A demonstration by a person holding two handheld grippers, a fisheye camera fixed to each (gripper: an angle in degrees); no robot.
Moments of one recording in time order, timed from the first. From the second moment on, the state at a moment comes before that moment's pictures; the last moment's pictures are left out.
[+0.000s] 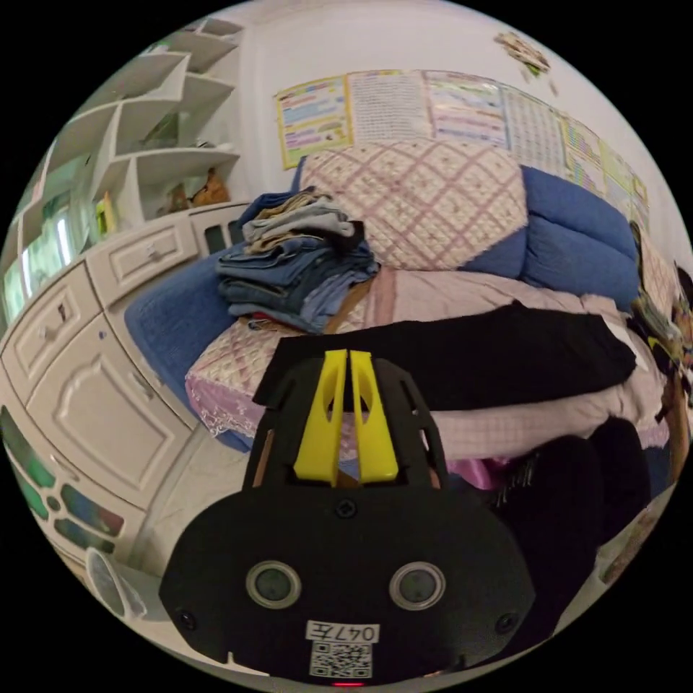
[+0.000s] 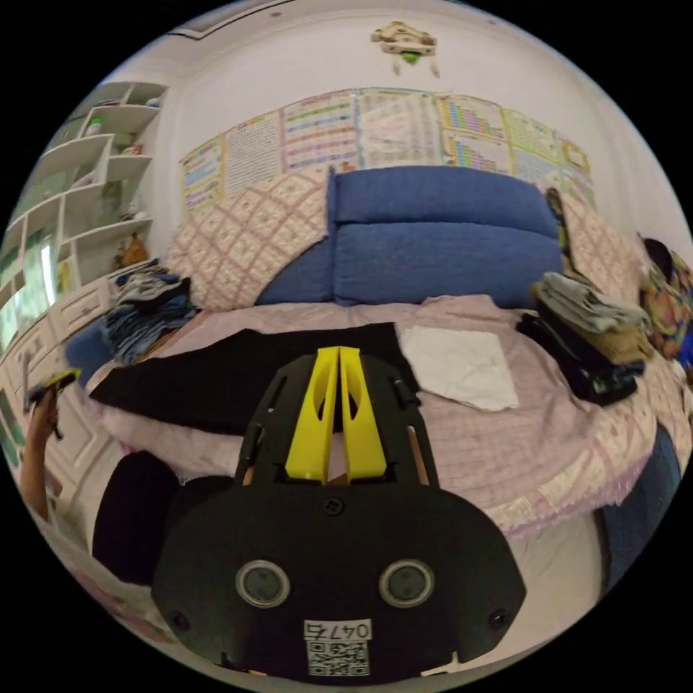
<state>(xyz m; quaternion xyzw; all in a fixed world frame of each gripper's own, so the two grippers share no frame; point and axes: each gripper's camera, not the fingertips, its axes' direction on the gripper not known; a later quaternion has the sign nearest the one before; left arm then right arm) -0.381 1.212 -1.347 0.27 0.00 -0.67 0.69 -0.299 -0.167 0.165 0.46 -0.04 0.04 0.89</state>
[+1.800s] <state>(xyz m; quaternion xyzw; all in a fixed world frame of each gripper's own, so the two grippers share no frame) -0.287 1.368 -0.979 0.35 0.14 -0.77 0.52 -0.099 -0.071 0.063 0.42 -0.09 0.21 0.88</state>
